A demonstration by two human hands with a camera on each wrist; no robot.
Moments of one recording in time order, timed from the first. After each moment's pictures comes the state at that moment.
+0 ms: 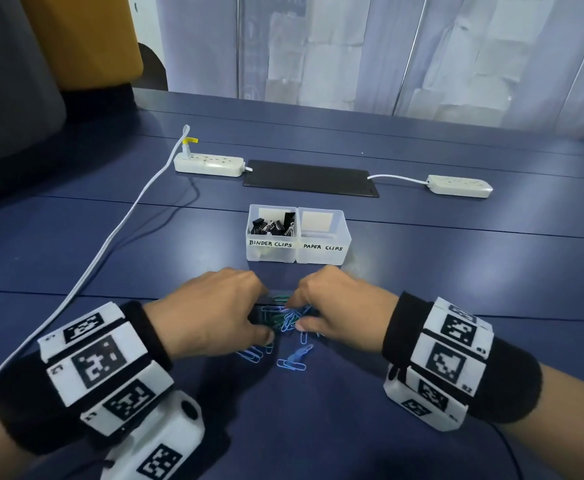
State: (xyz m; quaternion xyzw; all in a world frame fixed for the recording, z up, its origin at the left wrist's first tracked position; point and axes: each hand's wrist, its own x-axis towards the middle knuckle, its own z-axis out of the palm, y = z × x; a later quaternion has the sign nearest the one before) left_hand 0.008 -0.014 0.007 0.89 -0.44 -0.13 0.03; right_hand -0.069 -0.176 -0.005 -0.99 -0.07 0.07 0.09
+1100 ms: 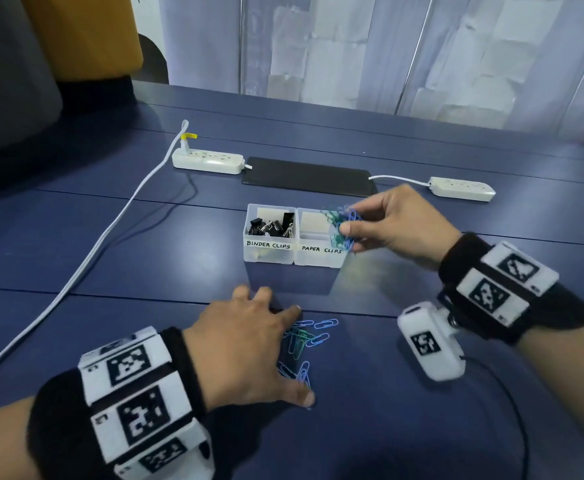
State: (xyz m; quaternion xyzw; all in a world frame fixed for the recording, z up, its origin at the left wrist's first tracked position) left_hand -0.027 -0.029 -0.007 0.88 -0.46 -0.13 -0.05; right_hand -0.046 -0.254 0.038 -0.85 0.16 -0.09 0.50
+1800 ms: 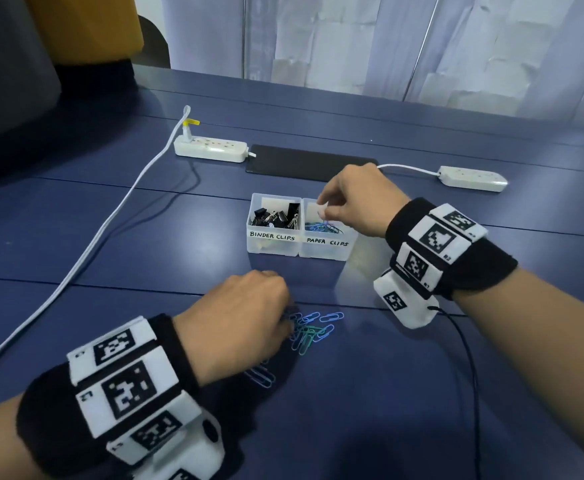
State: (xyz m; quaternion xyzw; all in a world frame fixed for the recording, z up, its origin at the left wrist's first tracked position) left_hand -0.006 -0.031 -0.007 0.87 -0.48 -0.07 0.06; right_hand 0.006 -0.241 0.035 -0.99 0.09 -0.08 0.10
